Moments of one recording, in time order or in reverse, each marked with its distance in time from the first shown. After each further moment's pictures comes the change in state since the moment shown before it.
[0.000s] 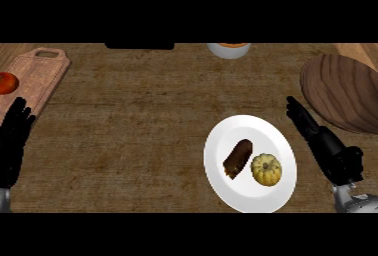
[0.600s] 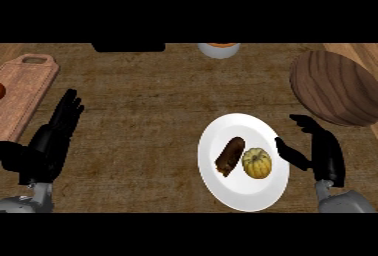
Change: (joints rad) left arm -0.075 -0.118 -0.144 -0.052 0.004 -0.057 -0.052; right arm -0.036 0.009 0.105 0.177 0.599 -0.498 0.354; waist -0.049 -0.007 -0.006
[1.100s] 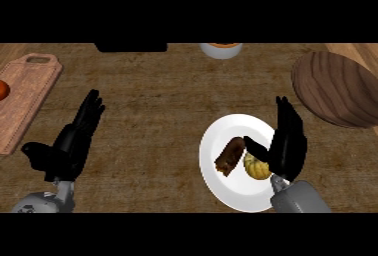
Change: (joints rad) left arm -0.033 -0.074 -0.069 0.028 -0.024 0.005 -0.028; right arm -0.096 0.235 0.081 0.102 0.632 -0.235 0.244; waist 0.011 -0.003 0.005
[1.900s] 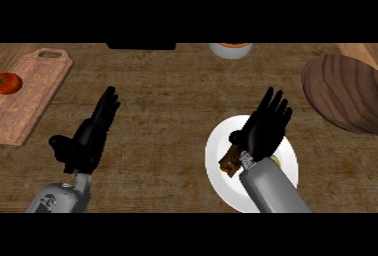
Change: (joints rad) left arm -0.064 -0.056 -0.037 0.072 -0.030 -0.001 -0.020; right arm -0.198 0.186 -0.036 0.103 0.350 0.396 0.529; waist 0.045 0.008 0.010
